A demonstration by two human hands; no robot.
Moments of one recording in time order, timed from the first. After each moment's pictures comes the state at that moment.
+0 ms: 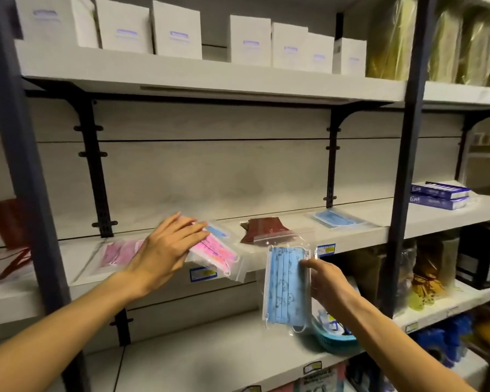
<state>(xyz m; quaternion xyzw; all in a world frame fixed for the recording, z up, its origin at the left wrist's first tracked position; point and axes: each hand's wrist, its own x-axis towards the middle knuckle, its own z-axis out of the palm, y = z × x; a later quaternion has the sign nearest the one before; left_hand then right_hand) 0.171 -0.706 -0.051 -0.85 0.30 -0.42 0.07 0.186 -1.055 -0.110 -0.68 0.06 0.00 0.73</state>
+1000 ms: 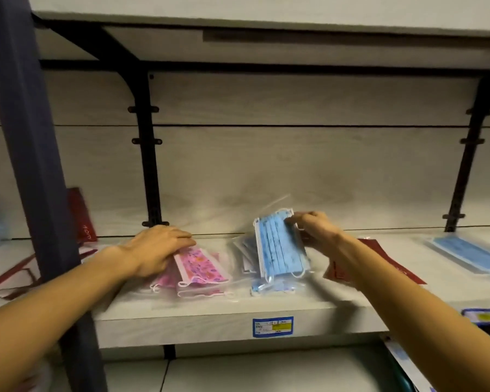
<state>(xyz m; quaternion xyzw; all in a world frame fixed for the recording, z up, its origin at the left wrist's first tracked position) 0.279 -0.535 -0.039 -0.96 0.11 -0.15 0.18 0.420 -0.865 -0.030 -0.76 -0.15 0.10 0.62</state>
